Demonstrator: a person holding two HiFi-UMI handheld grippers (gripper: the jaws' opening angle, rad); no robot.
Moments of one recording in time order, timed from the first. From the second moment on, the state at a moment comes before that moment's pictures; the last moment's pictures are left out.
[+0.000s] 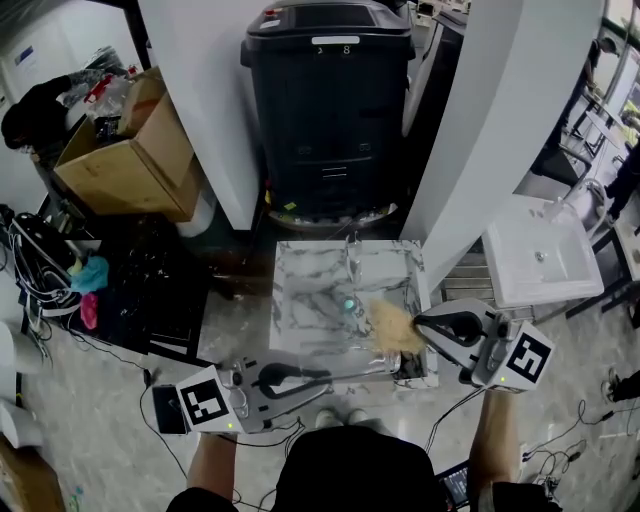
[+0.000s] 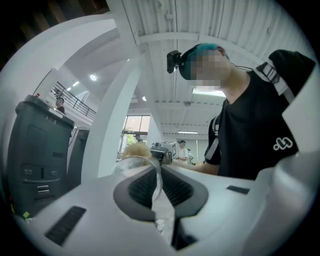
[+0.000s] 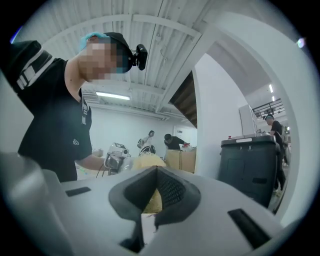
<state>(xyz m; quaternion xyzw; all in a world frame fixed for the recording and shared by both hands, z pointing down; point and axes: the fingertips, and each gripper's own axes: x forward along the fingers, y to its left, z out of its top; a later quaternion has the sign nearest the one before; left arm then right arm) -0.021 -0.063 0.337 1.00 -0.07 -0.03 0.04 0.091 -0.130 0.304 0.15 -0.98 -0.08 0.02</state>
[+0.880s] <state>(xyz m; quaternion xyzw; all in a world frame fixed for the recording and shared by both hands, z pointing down) -0.038 -0.108 0.326 0.98 -0.18 -0.07 0.03 0.096 -0.123 0.307 0.21 -0.98 -0.05 -0.04</state>
